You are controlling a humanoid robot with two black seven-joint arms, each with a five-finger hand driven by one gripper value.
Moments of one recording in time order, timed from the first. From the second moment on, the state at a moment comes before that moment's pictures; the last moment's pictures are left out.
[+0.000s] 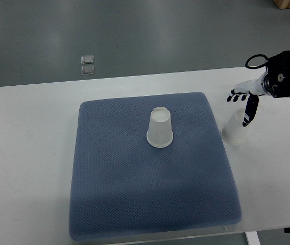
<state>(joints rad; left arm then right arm) -0.04 0.00 -0.10 -0.24 0.05 -0.04 0.06 1.81 -0.31 -1.21 1.24 -0.26 0.02 -0.02</state>
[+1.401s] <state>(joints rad) -0.04 0.00 -0.10 -0.24 0.05 -0.04 0.06 1.71 -0.29 -1.22 1.18 -0.27 -0.03 -0.01</state>
